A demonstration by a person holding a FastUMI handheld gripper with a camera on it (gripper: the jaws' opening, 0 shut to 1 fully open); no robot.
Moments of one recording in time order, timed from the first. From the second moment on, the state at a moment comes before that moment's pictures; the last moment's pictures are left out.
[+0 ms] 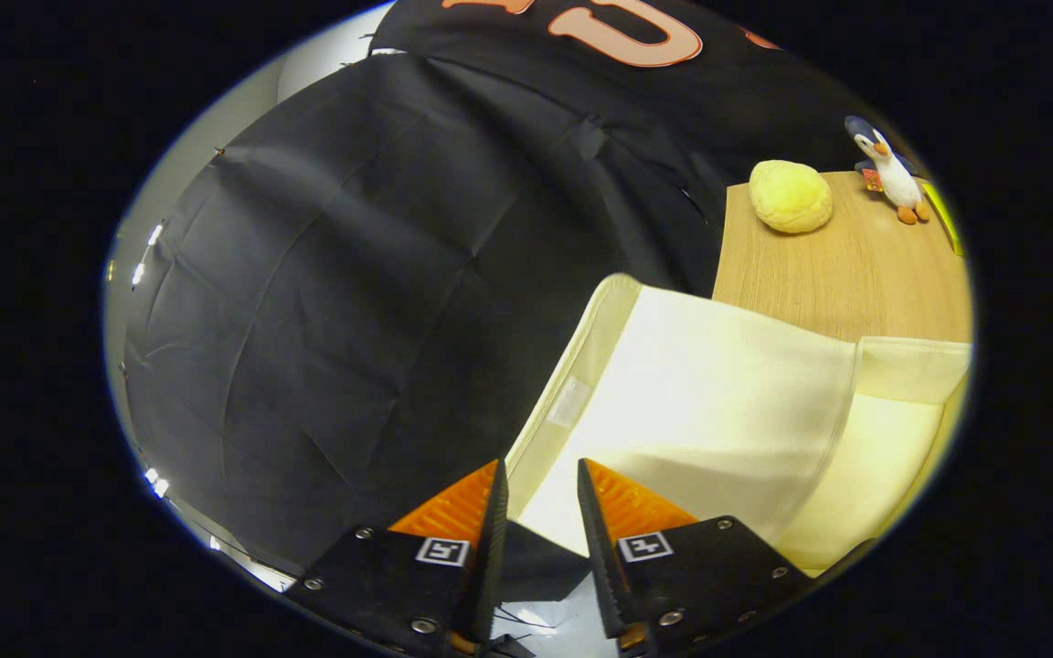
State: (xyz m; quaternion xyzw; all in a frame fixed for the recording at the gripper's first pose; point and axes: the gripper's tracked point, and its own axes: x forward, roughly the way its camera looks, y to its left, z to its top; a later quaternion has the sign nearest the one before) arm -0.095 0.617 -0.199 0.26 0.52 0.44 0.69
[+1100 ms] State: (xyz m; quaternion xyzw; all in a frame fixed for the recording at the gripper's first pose) arm -0.024 0.218 -0.309 0.13 0.45 0.21 0.86
